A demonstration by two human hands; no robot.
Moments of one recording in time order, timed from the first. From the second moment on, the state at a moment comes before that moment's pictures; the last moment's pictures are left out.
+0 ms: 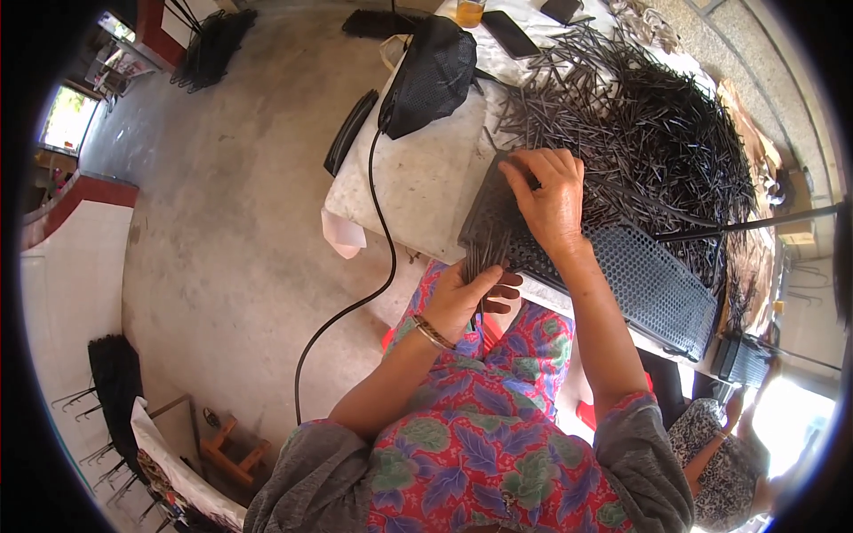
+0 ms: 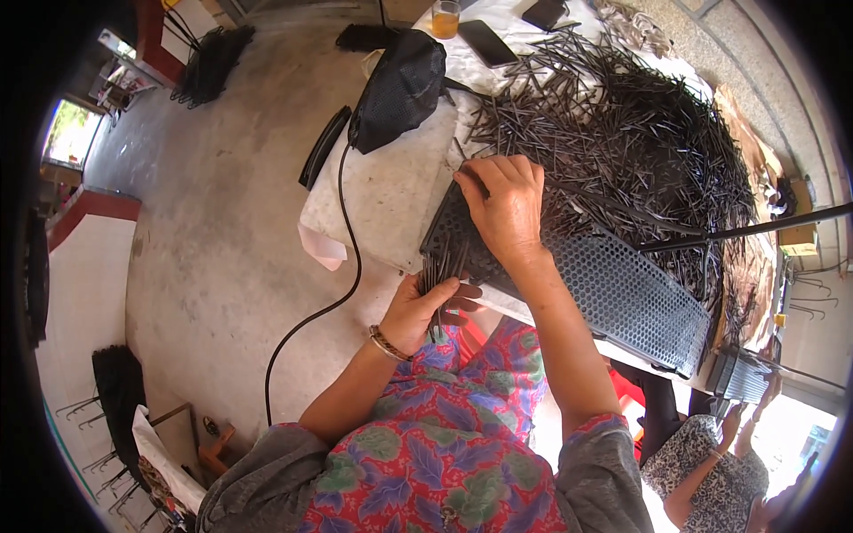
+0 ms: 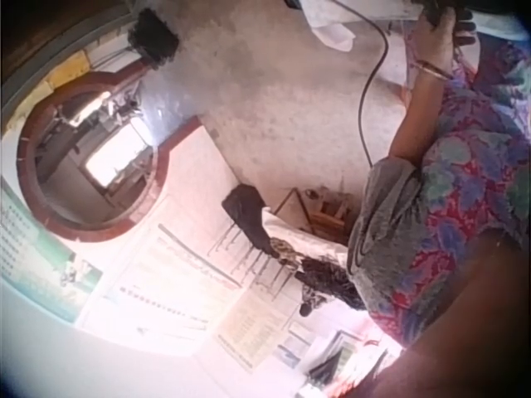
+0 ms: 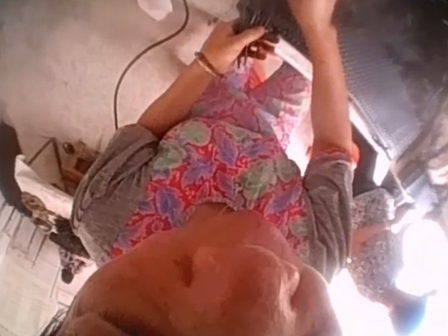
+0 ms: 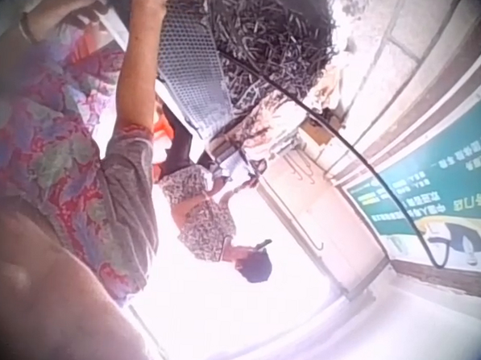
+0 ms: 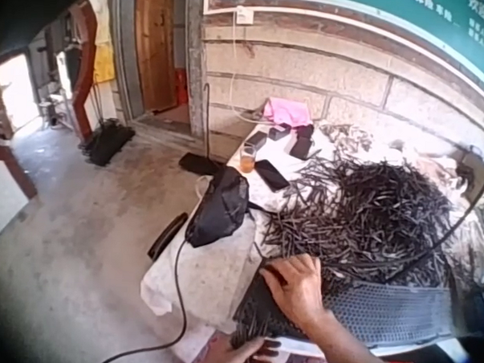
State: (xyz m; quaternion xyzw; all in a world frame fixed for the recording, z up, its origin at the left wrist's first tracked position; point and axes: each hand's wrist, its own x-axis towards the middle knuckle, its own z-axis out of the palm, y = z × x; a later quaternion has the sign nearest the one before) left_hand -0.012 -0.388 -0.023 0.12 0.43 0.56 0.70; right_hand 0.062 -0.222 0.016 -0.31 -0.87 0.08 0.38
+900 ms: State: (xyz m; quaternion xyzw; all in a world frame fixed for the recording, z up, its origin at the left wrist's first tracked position) left_hand -0.006 -0.384 -0.017 0.09 0.41 0.59 0.69; right_hand 0.105 -0.232 0.037 -0.43 -0.61 0.54 0.38
